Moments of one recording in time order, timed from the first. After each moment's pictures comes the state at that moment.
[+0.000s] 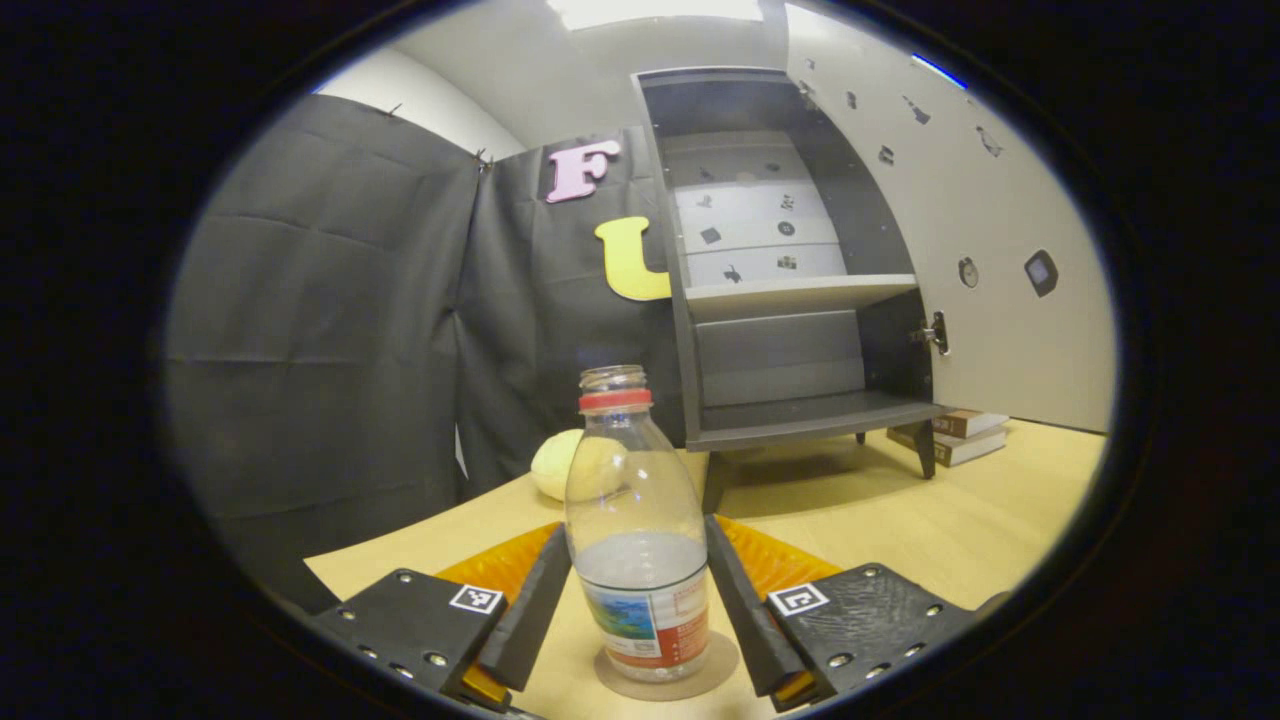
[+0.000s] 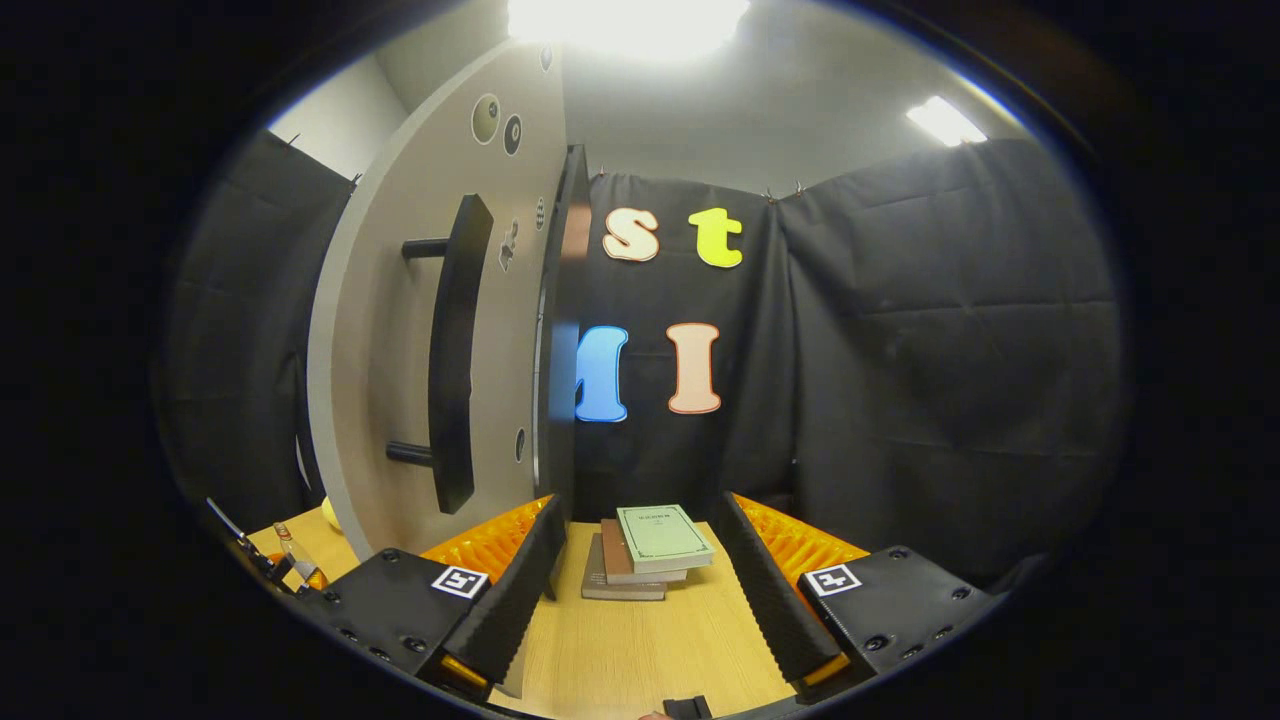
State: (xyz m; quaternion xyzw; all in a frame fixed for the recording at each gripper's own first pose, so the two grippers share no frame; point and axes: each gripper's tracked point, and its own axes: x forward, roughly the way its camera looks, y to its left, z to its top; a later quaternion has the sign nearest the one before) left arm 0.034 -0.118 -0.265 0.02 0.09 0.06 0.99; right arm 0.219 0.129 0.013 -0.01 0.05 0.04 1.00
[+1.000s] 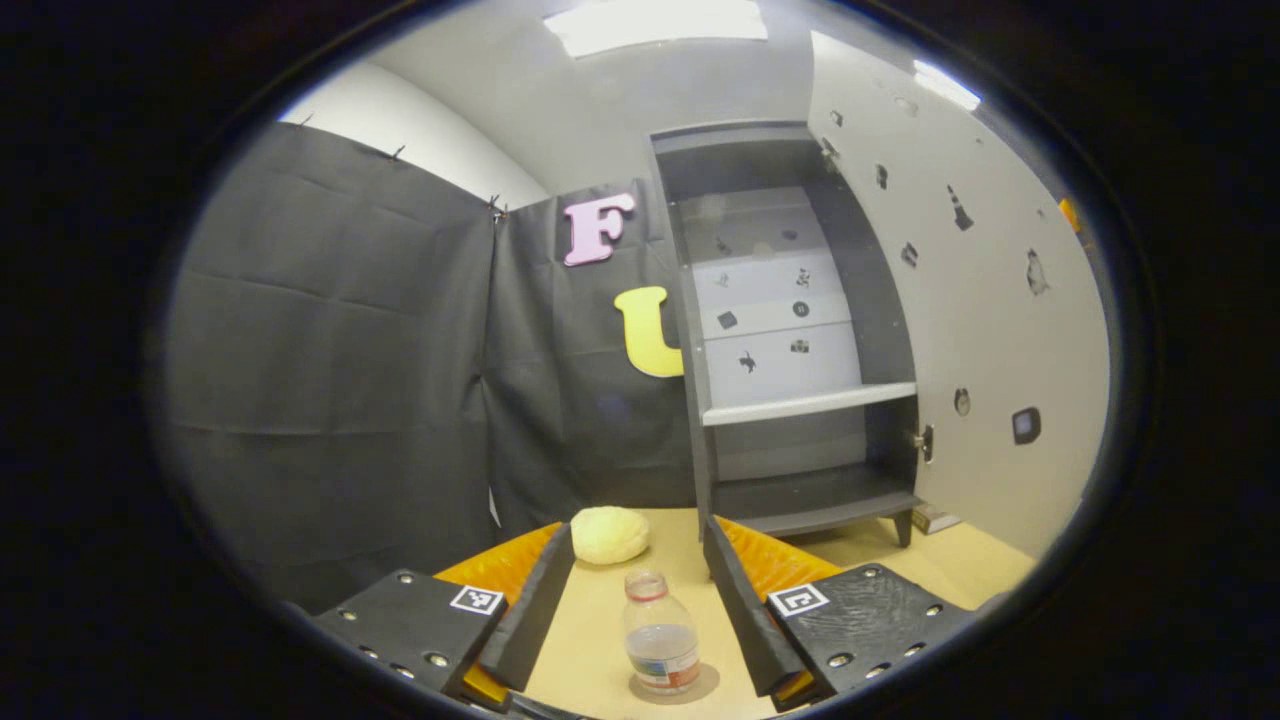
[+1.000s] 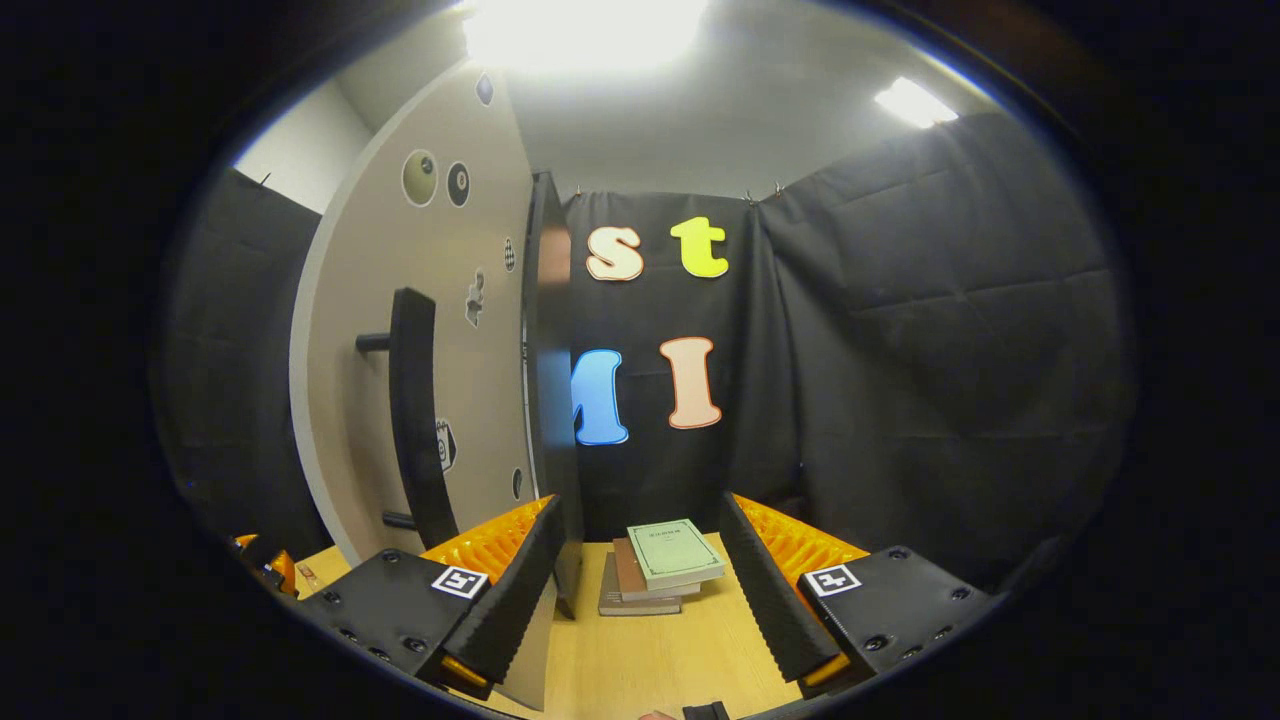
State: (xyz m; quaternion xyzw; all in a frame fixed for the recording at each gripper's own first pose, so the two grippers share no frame) left arm -0.007 -0.120 -0.067 0.04 0.05 0.08 0.99; right arm 0.228 0.113 0.054 0.05 0.04 0.05 1.00
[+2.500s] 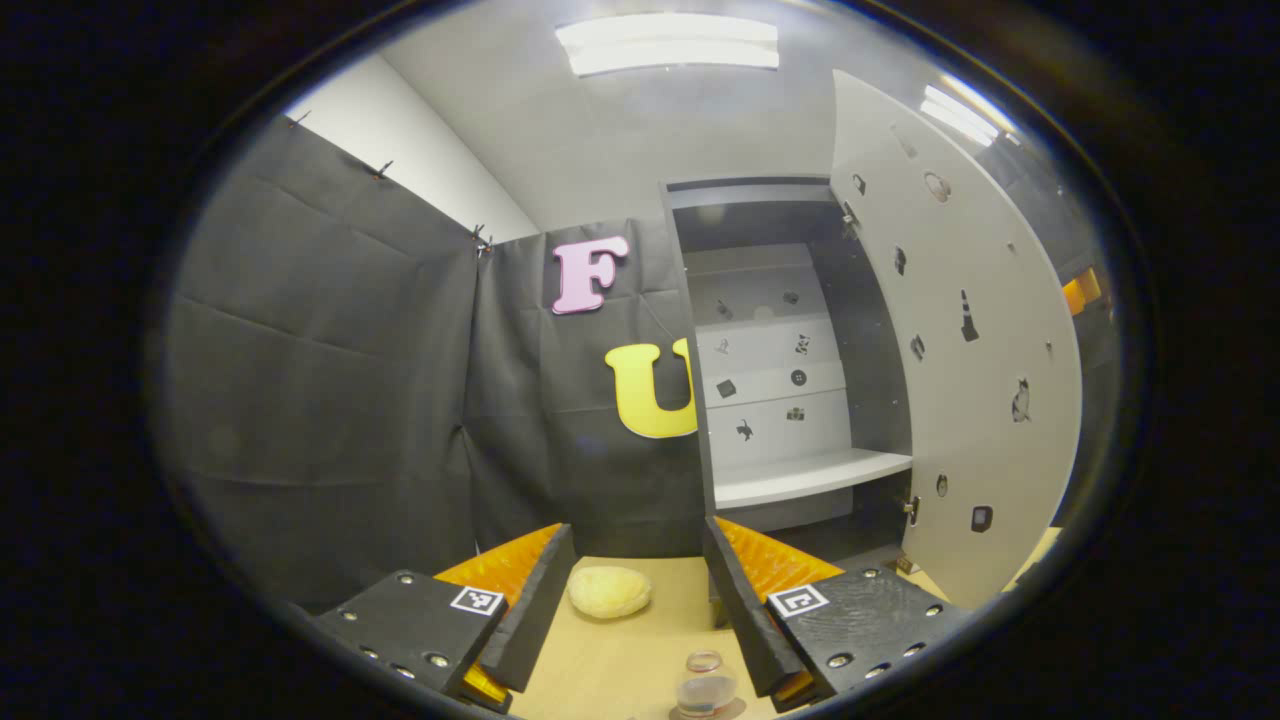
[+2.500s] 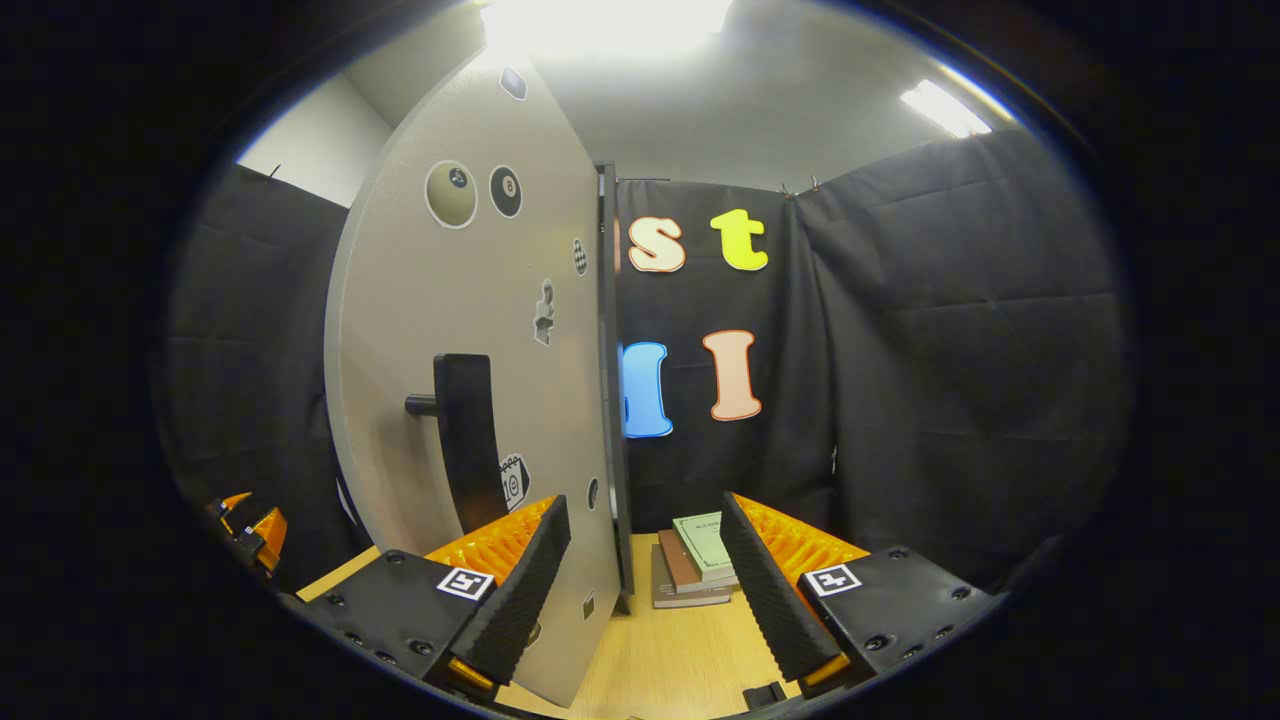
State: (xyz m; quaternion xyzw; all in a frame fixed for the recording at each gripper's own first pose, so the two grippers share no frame) left arm 0.029 -0.046 0.022 0.02 -0.01 0.03 1.00; right arm 0.208 0.216 0.083 0.03 0.07 0.07 0.99
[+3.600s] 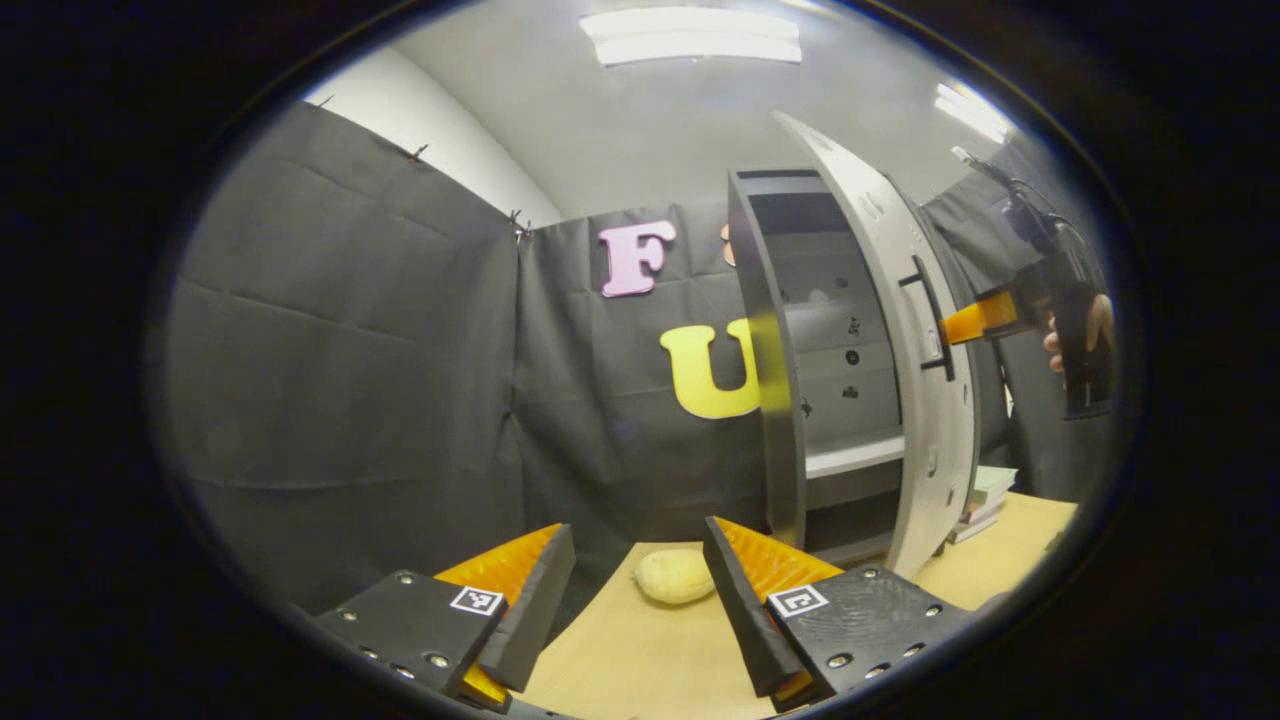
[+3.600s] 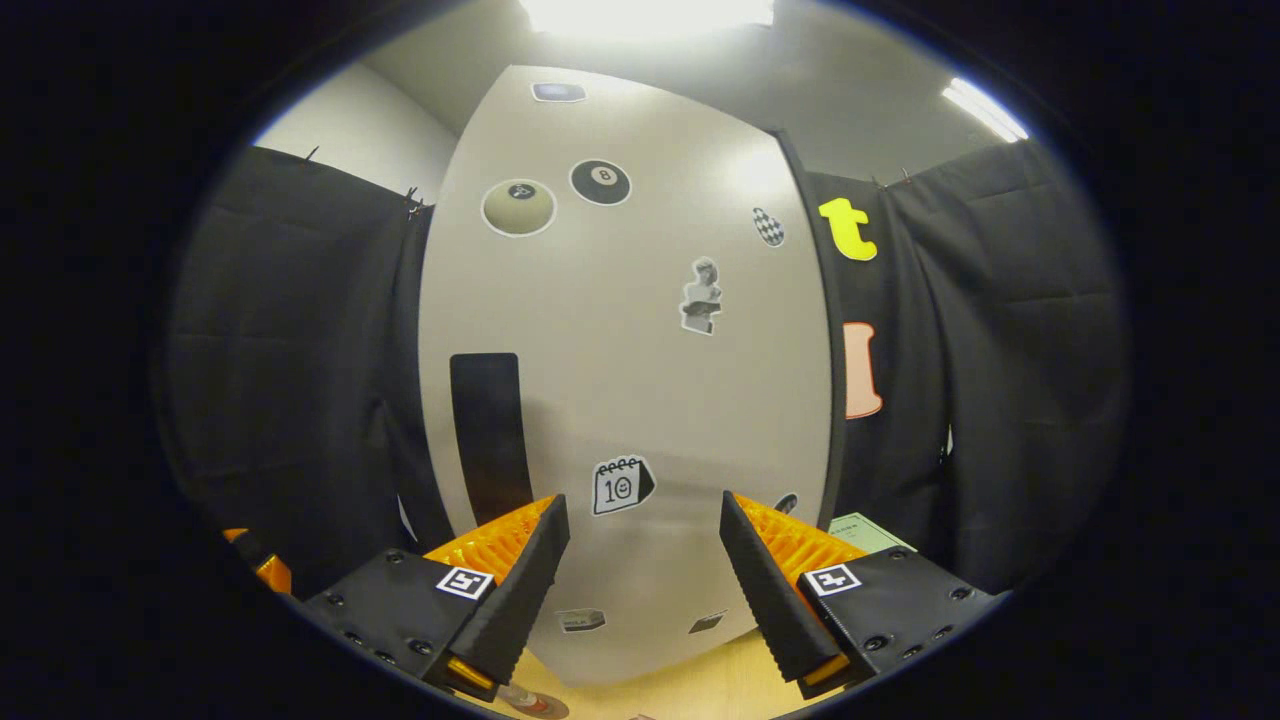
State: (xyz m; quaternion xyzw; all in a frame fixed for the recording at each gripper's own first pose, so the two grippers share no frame) left arm 0.007 0.094 -0.005 0.03 0.02 0.06 1.00; right arm 0.268 0.443 0.083 0.04 0.06 0.15 0.99
